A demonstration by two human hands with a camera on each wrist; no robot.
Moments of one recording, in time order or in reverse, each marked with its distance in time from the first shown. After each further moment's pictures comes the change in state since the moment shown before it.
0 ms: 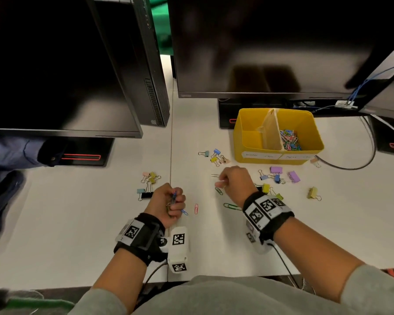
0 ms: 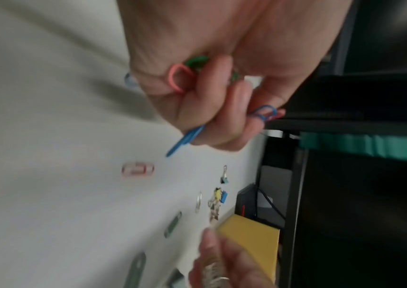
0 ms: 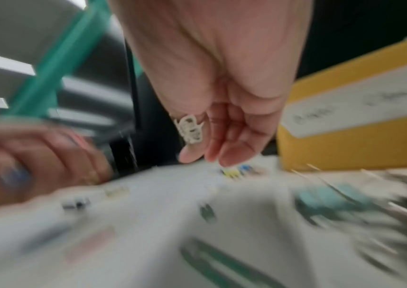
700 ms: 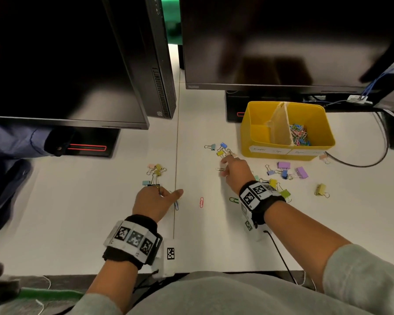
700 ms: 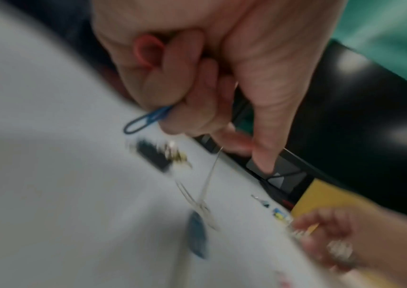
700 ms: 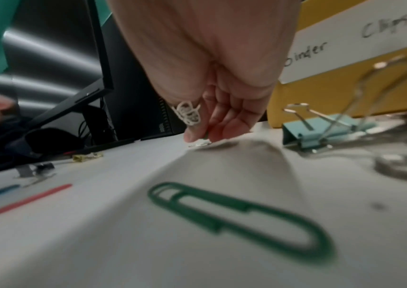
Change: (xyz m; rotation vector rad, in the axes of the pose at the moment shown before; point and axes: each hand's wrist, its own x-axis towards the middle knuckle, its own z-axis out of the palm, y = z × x) left_hand -0.026 -0.002 -0.017 1.229 0.638 0.435; right_hand 0.030 0.011 0.025 0.014 0.002 0.041
